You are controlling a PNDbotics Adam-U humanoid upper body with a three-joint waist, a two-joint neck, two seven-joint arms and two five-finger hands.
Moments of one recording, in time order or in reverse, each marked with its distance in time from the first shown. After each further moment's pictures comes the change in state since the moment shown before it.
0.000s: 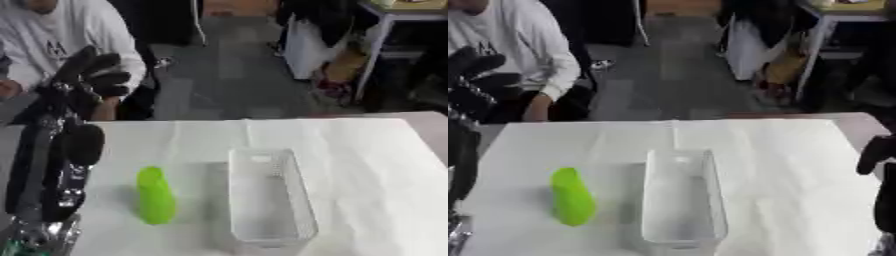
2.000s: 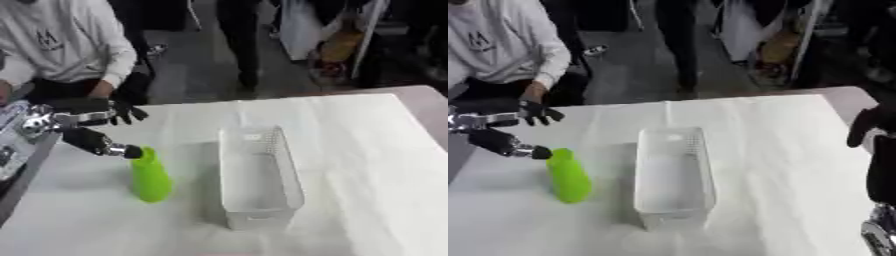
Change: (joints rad) left arm -0.435 0.426 -0.276 0.866 -0.266 -0.119 -0.758; right arm 0.027 -0.009 0.007 0.000 -0.034 0.065 0.048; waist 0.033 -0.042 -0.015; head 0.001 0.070
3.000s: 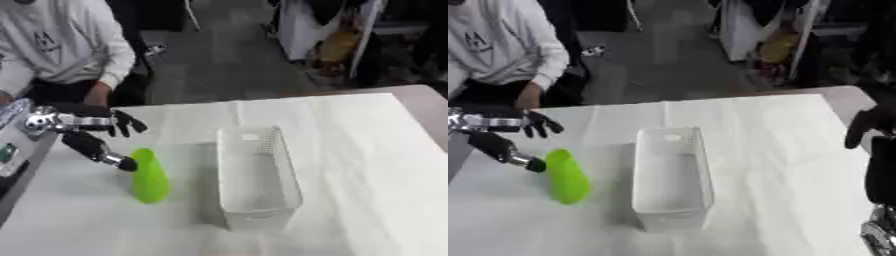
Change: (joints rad) left arm -0.026 -0.015 -0.013 0.018 0.029 0.033 -0.128; right arm -0.001 0.000 0.006 0.000 -0.011 0.008 0.013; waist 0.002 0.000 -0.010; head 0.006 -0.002
